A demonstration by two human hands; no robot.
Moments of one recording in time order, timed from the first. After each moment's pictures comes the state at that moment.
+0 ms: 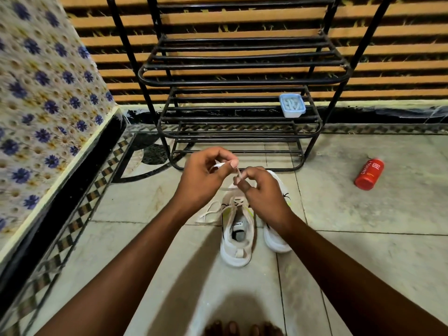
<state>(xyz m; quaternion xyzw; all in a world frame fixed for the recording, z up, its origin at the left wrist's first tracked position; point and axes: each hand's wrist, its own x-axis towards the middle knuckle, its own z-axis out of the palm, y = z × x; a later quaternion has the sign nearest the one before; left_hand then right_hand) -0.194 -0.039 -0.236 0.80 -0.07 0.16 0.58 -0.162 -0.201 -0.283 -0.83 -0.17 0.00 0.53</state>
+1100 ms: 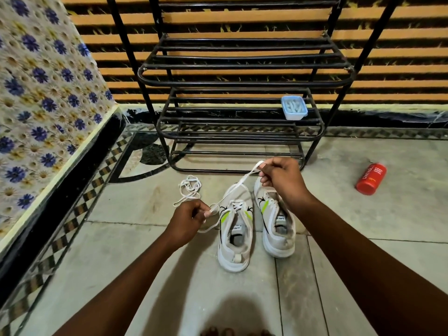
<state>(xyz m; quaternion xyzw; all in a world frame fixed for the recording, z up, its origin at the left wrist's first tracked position) -0.217 0.009 -0.370 0.84 0.14 -0.02 0.53 -0.099 -0.232 -0.288 -0.75 -0.02 0.09 0.66</state>
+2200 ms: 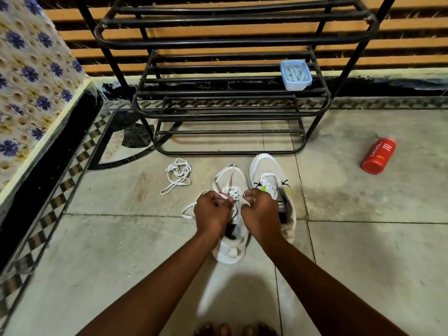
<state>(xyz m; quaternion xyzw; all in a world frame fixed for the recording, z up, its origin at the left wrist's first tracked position) -0.182 -0.087 -0.407 0.76 0.33 0.05 0.56 -0.162 -0.205 -0.401 -0.86 0.04 0.04 0.51</state>
